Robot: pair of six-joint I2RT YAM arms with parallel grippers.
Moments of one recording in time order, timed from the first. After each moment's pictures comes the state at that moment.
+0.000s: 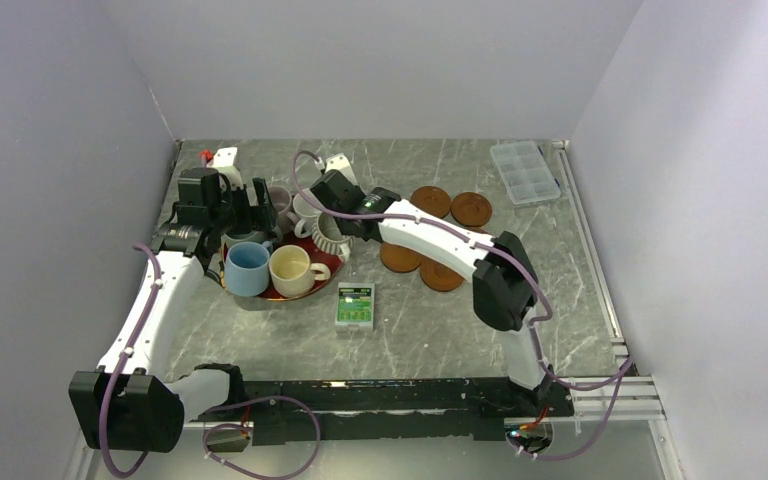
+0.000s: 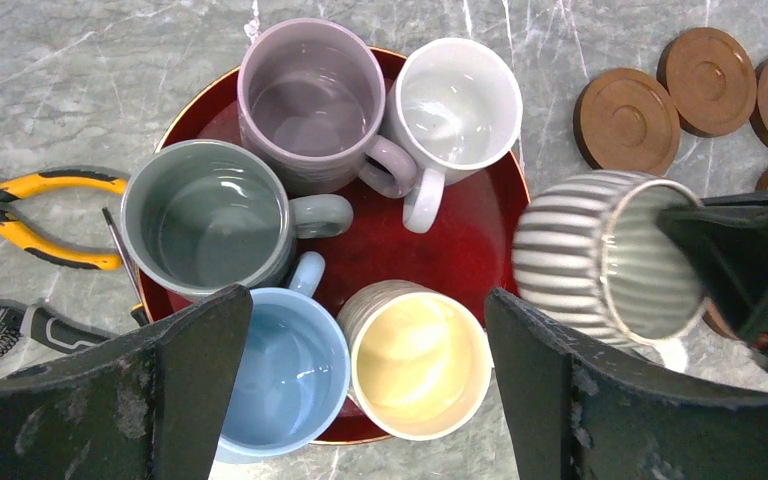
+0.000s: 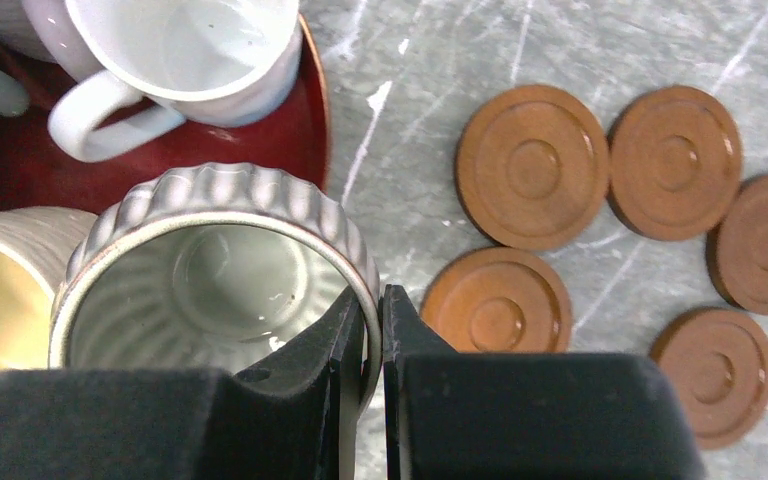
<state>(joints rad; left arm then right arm) -0.07 1.13 1.03 -0.48 0.12 -0.18 0.92 2.06 1.85 -0.64 0.48 0.30</state>
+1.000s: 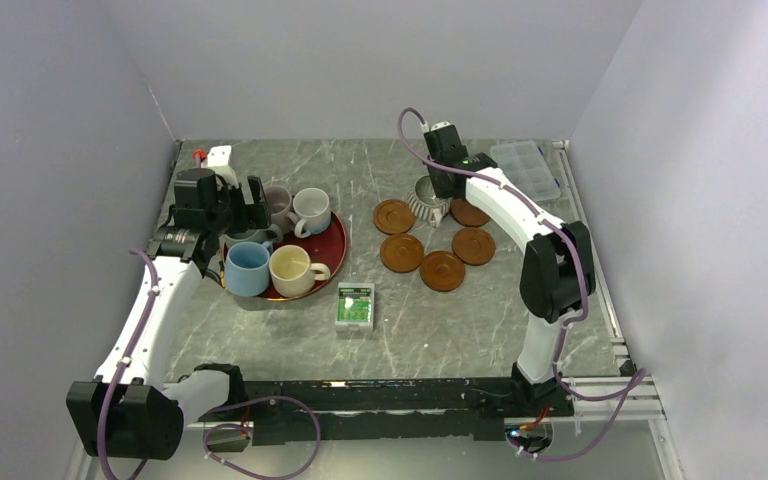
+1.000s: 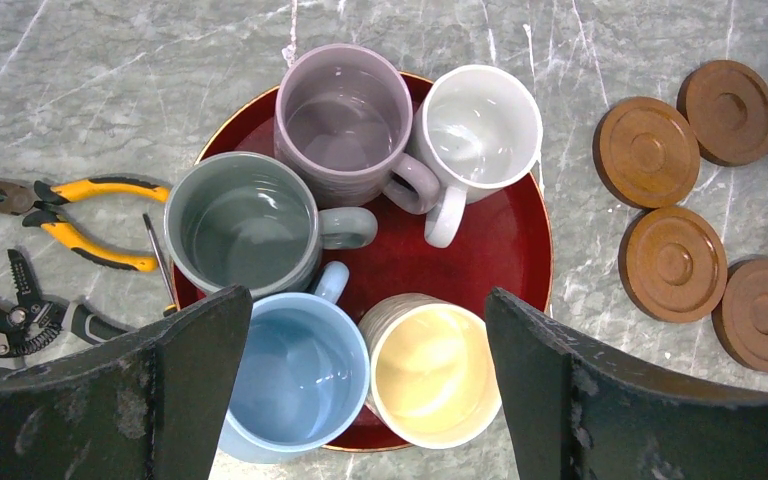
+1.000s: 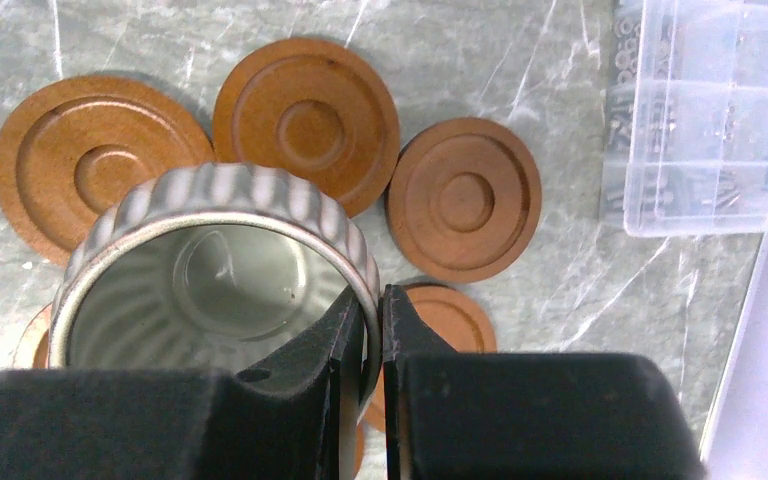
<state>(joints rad) -0.07 1.09 1.03 -0.47 0.06 -0.18 0.45 1.86 1.60 -0.61 0.35 0.04</state>
